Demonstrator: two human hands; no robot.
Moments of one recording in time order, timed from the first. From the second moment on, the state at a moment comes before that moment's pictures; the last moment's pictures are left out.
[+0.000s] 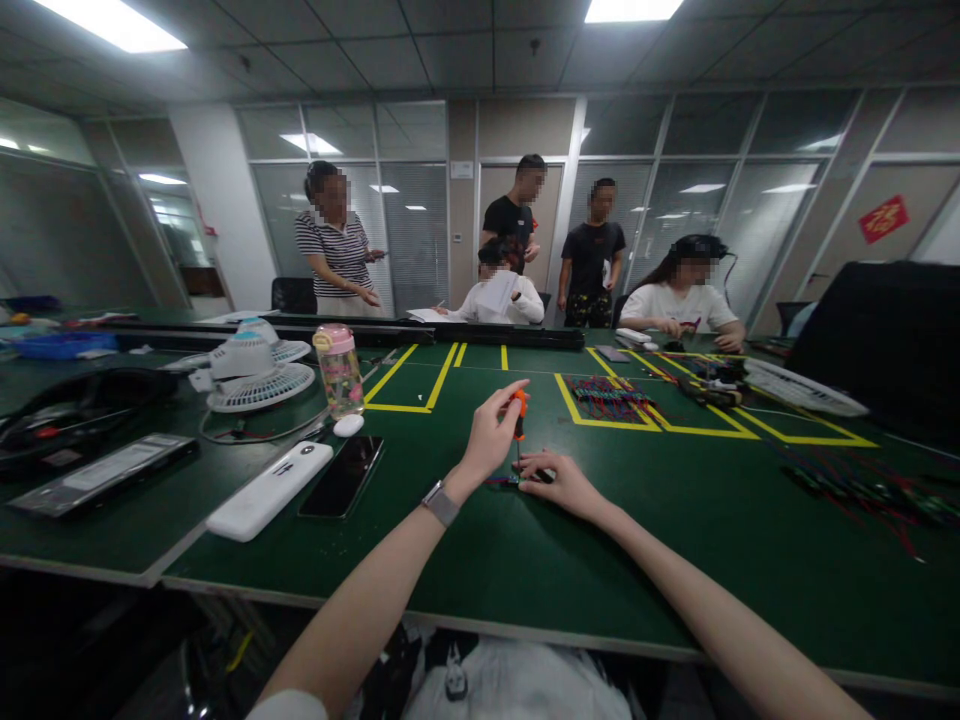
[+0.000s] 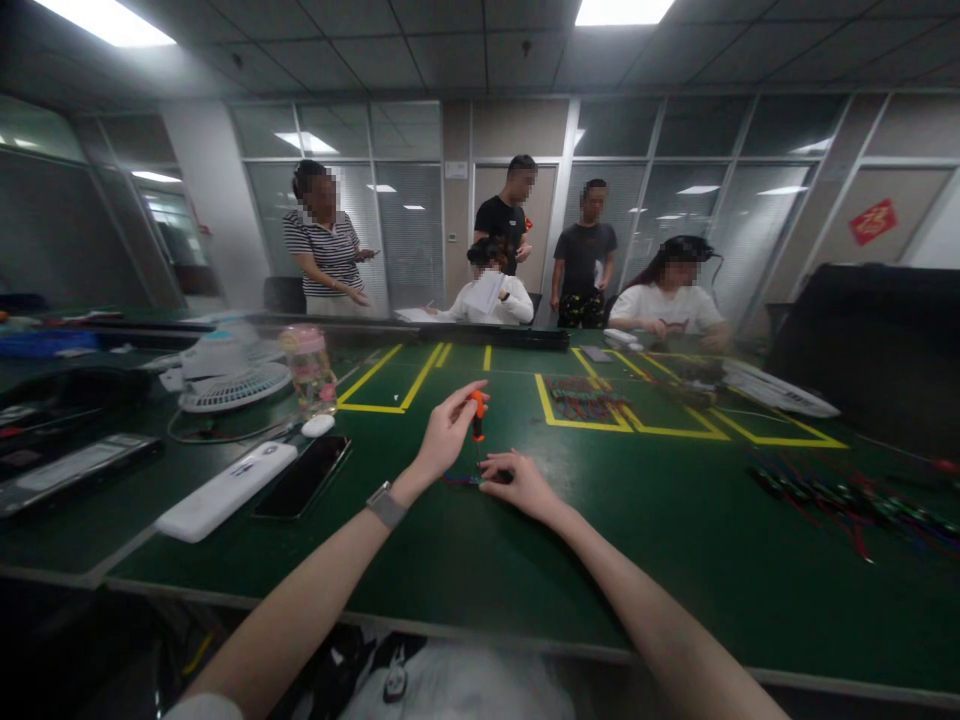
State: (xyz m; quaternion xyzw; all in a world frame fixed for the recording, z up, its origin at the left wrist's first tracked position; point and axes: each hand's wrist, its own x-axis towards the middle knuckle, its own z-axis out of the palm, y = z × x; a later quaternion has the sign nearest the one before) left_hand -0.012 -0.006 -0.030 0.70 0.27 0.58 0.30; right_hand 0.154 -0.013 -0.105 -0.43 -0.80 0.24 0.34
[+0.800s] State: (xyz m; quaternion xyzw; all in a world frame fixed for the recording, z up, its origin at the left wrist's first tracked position) left_hand -0.014 -0.008 -0.028 0.71 0.29 0.60 0.23; right_hand 0.153 -0.012 -0.106 -0.43 -0.80 0.23 0.34
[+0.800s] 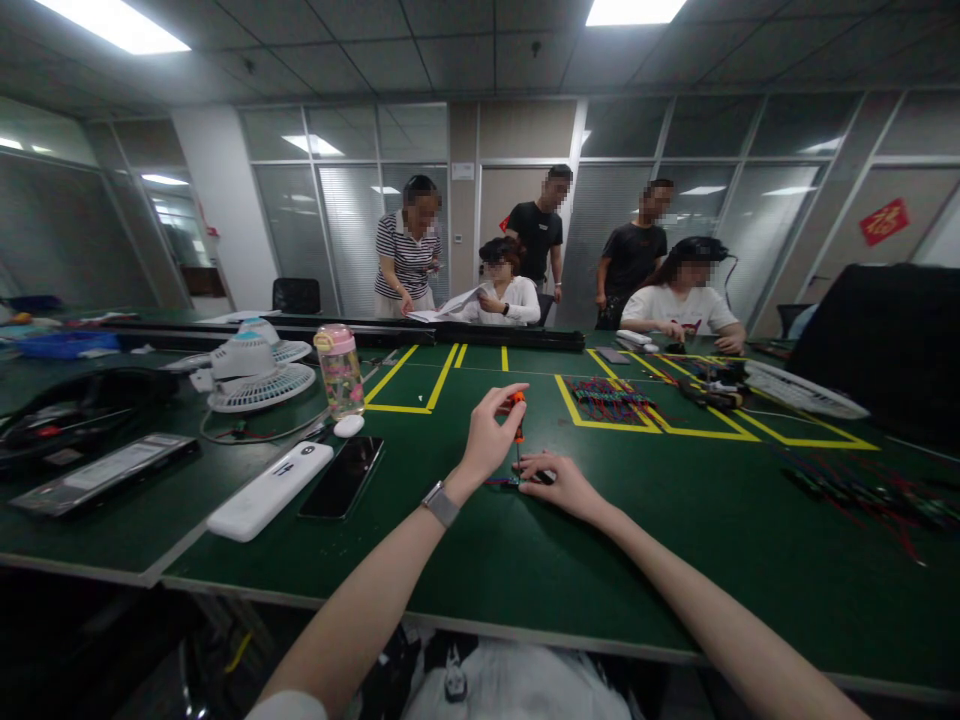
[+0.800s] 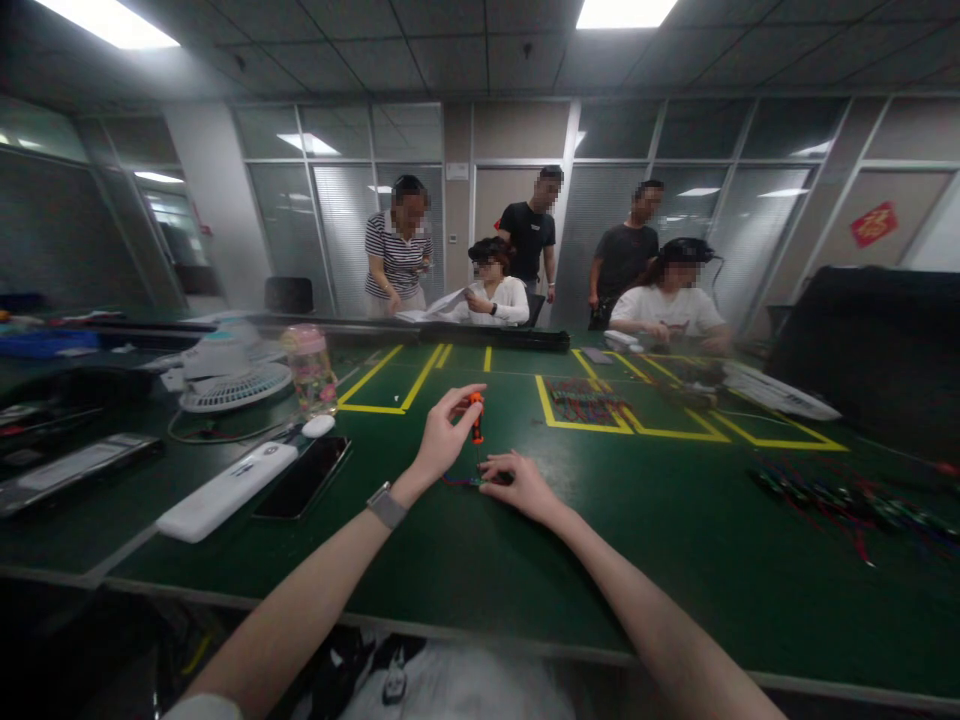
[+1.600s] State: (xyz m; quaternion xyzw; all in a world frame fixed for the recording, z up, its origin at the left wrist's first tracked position) left_hand -0.015 -0.012 -0.027 0.71 0.30 0.61 0.19; right_hand 0.153 -0.013 -0.104 -0.43 -0.80 0.24 0.34
